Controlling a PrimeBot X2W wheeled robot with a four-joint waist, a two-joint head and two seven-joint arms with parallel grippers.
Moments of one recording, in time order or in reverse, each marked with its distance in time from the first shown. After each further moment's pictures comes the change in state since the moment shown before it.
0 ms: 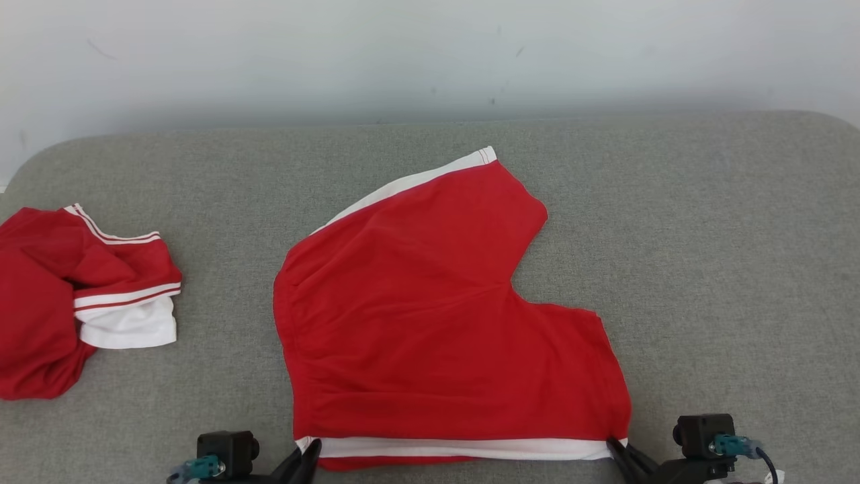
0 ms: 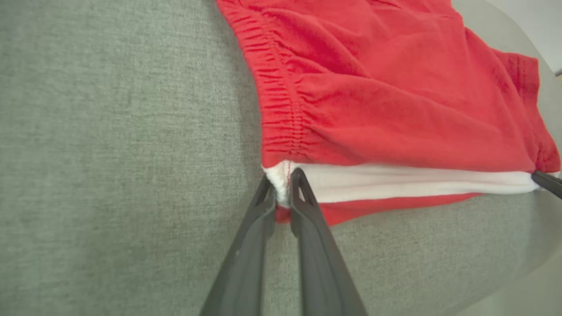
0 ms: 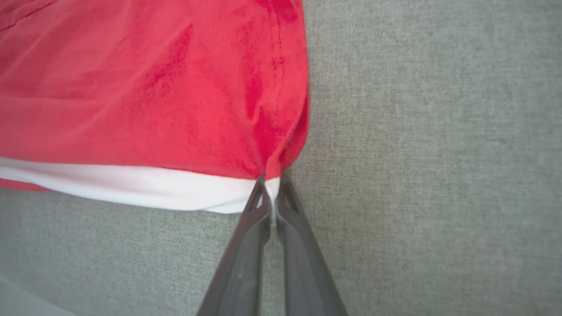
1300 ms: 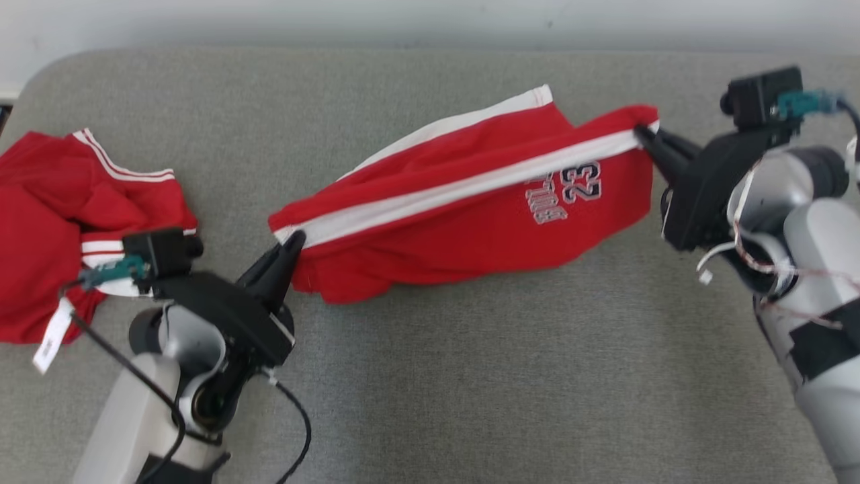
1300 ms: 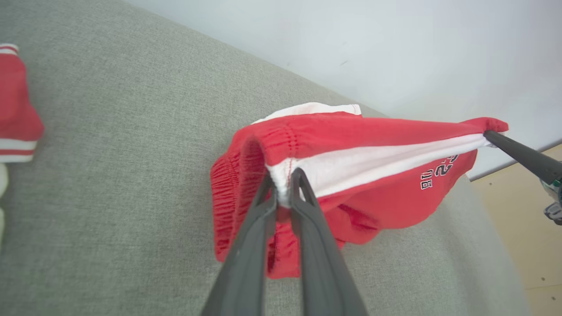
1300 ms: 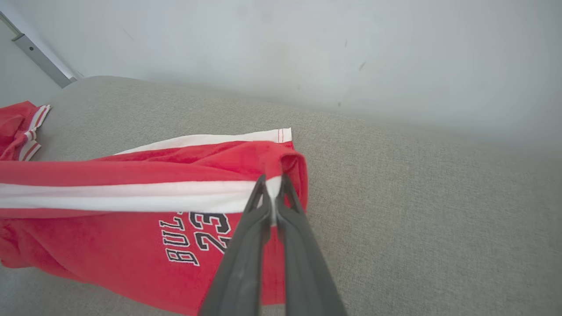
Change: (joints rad) left arm -0.396 -0.004 0.107 -0.046 -0.248 -0.052 0.132; right arm -0.744 -0.128 0.027 0.099 0.054 0.104 0.230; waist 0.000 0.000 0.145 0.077
